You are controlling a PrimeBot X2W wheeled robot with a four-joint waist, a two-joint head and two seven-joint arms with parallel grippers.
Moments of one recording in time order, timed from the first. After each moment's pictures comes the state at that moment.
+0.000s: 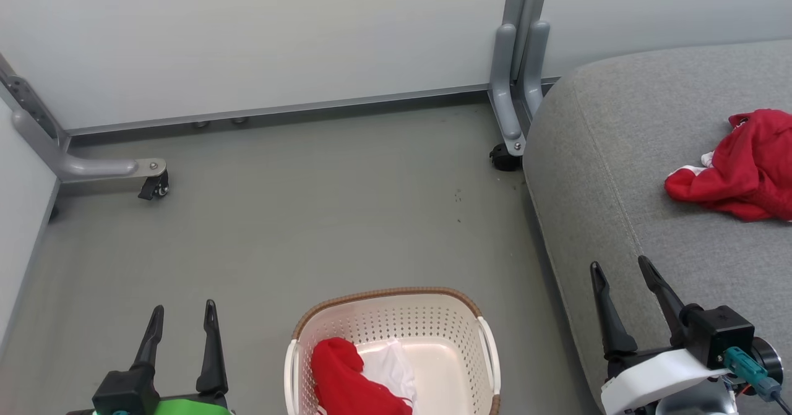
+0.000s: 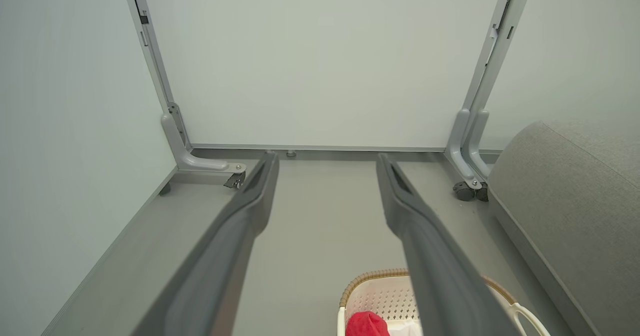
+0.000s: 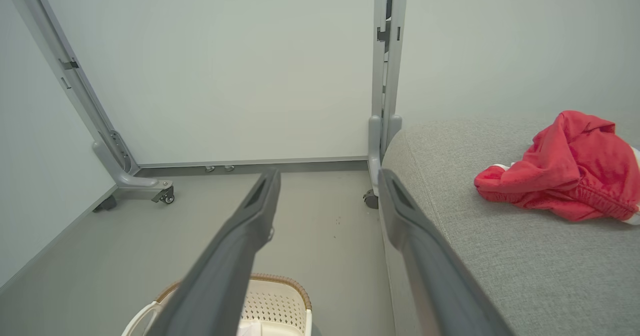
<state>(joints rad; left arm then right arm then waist) 0.10 0.16 -0.11 0.13 -0.29 0.05 -0.26 0.12 -0.05 0.02 -0.07 0.11 0.13 -0.09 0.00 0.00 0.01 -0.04</state>
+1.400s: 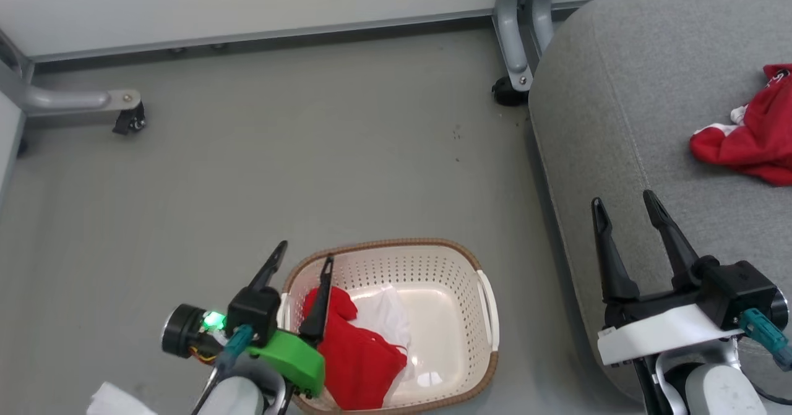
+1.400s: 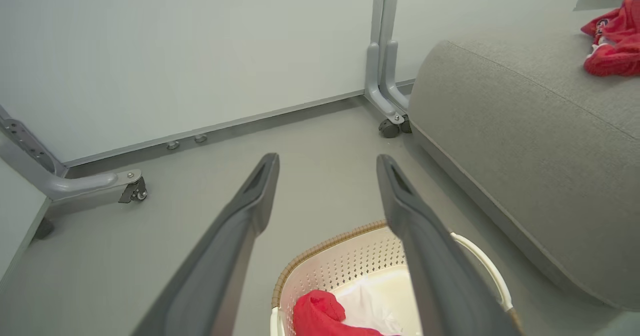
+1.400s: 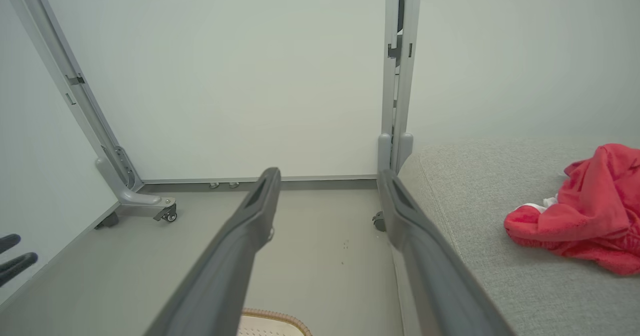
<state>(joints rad) -0.18 0.11 -0.33 0.37 -0.13 -0.07 -0.25 0.01 -0.05 0.03 -0.14 0.12 0.13 -0.12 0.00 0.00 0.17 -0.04</state>
